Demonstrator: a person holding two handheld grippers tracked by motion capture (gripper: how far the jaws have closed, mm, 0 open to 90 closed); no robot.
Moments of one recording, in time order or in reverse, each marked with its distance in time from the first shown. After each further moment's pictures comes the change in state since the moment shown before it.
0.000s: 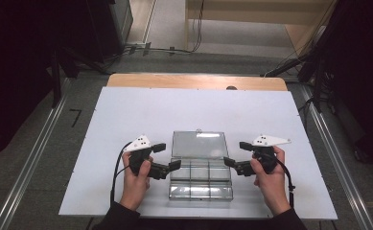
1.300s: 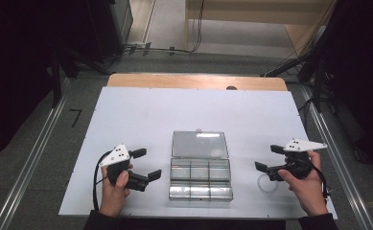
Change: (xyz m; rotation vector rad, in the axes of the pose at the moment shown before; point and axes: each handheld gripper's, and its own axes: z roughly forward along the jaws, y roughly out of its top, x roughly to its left) left arm 0.004 -0.020 -0.055 -0.026 0.050 0.103; right arm -0.042 -0.020 -0.067 0.078 -0.107 -0.058
